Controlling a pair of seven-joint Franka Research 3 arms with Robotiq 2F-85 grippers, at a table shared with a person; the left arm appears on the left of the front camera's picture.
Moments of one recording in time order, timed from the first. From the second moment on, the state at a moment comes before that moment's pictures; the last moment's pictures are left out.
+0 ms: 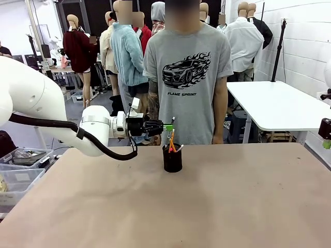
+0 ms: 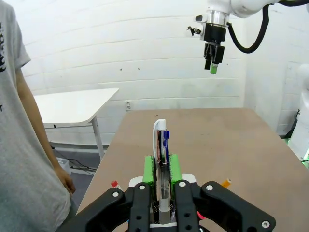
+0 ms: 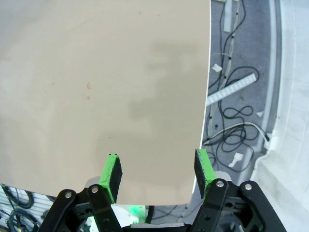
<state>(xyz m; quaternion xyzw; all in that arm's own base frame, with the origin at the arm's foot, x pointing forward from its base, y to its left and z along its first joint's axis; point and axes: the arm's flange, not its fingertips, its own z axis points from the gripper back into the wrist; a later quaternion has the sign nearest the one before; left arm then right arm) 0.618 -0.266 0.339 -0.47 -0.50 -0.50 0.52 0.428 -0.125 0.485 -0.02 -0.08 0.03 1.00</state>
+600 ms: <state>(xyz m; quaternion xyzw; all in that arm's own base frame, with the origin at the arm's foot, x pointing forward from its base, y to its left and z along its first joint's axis) 0.615 -0.268 0.322 -0.49 -0.48 -0.49 0.54 0.428 -0.125 0.485 -0.02 -0.08 0.03 1.00</state>
